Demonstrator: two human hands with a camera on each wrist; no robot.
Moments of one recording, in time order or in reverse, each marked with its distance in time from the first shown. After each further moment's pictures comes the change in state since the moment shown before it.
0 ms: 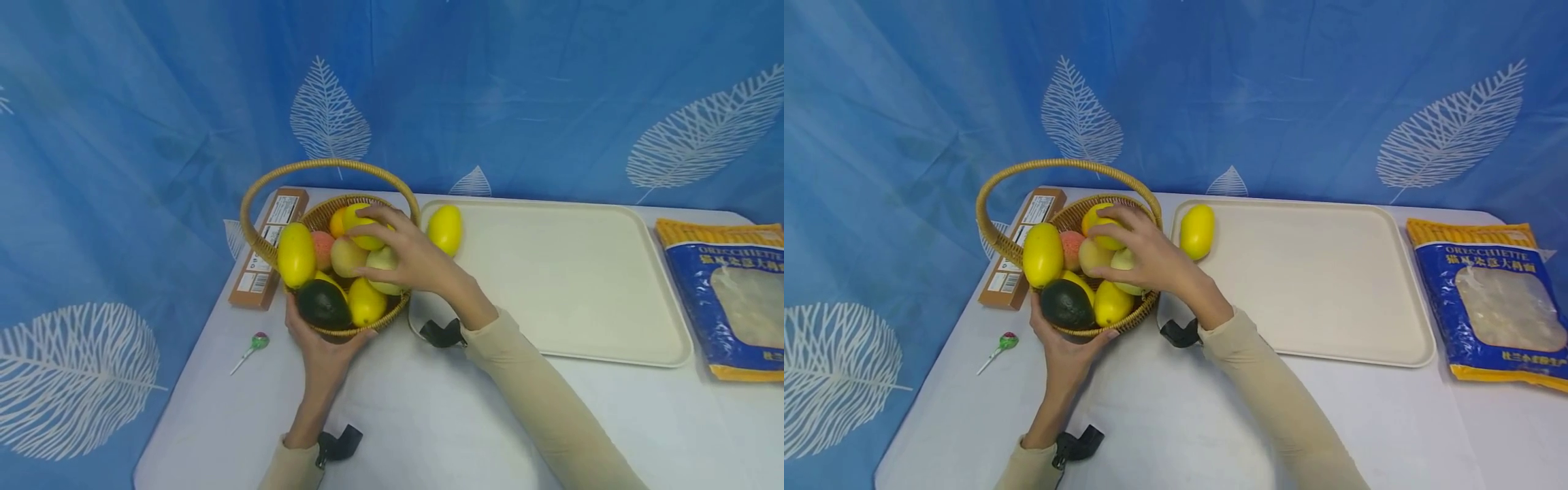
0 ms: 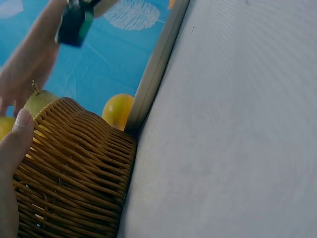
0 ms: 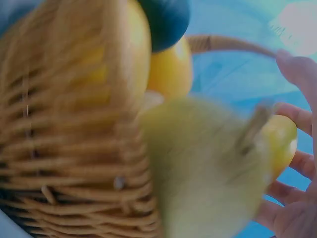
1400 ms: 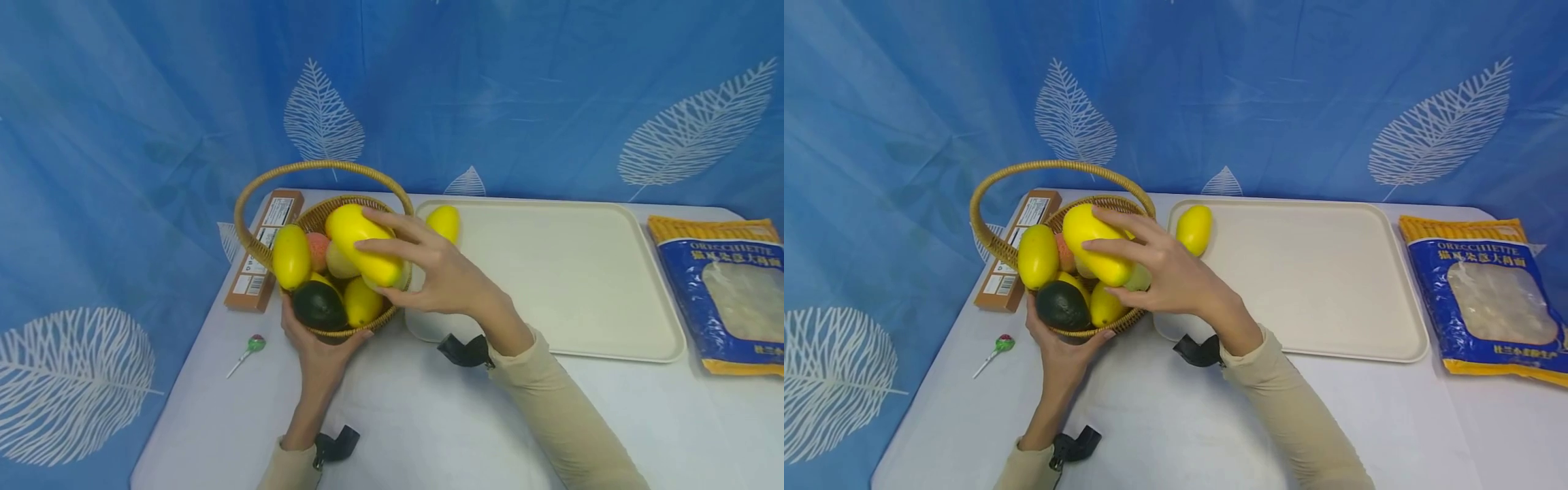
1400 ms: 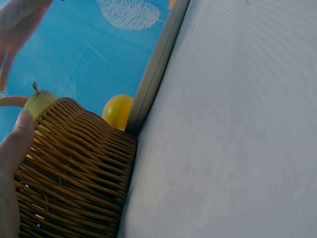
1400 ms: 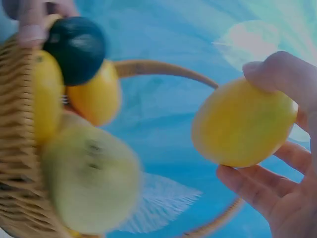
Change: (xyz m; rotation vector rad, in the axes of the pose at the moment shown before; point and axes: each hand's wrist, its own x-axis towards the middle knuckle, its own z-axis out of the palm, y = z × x) left_hand 0.002 -0.039 0.003 0.039 0.022 0.041; right_hand -0.025 -0.038 -0.047 0.069 0.072 -0.162
